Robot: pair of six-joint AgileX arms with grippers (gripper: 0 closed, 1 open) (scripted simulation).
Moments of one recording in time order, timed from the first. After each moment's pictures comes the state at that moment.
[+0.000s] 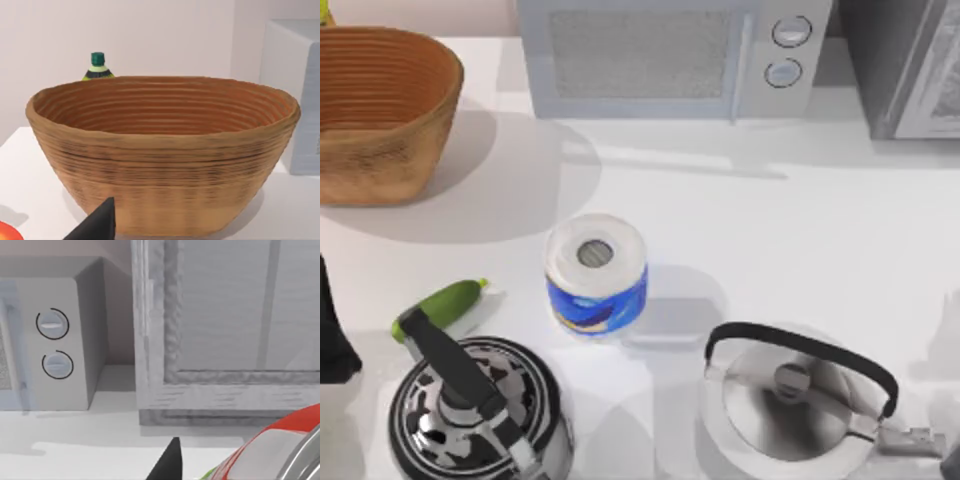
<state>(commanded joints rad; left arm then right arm) 0.00 0.00 0.00 0.00 0.00 0.00 0.00 0.00 0.00 0.00 0.00 0.00</state>
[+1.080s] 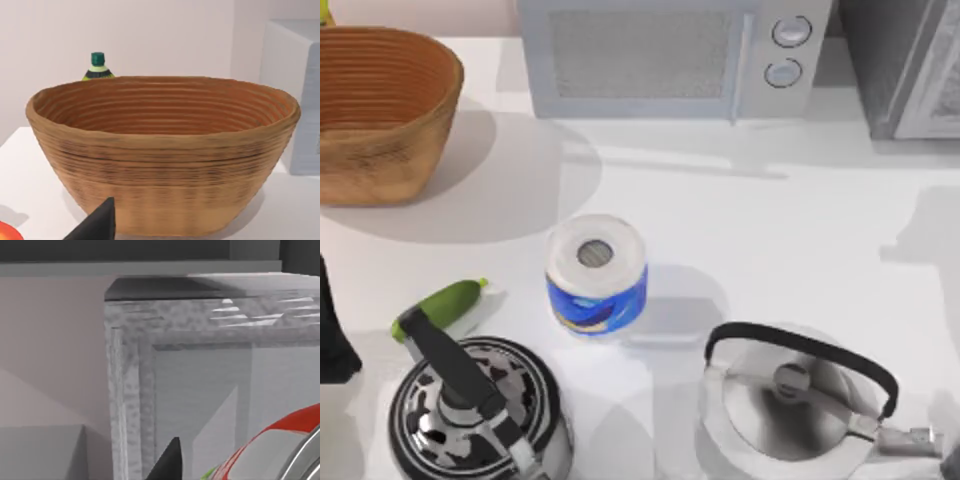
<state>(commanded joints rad) 0.00 0.00 0.00 0.00 0.00 0.00 0.07 0.57 0.84 -0.15 0.15 0.01</state>
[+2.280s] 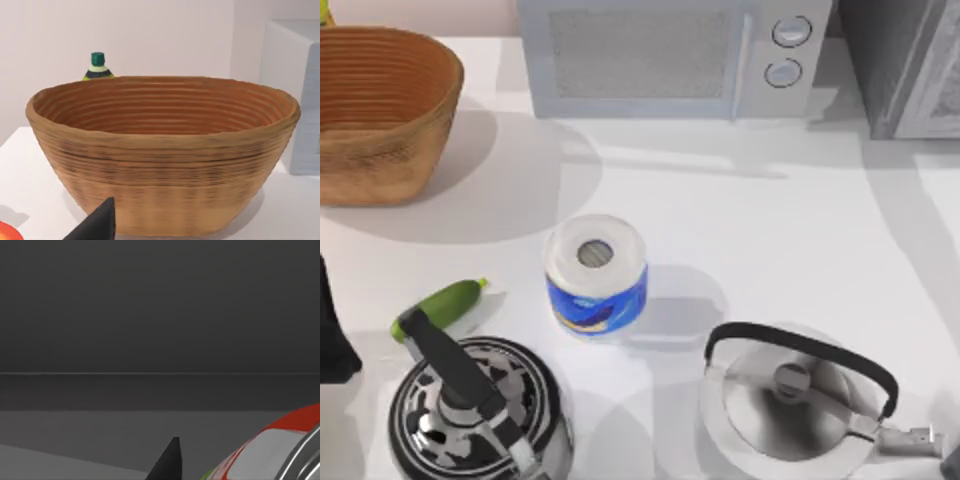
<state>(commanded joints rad) 0.00 0.00 0.00 0.00 0.00 0.00 0.18 1.33 1.74 -0.42 0.20 0.02</state>
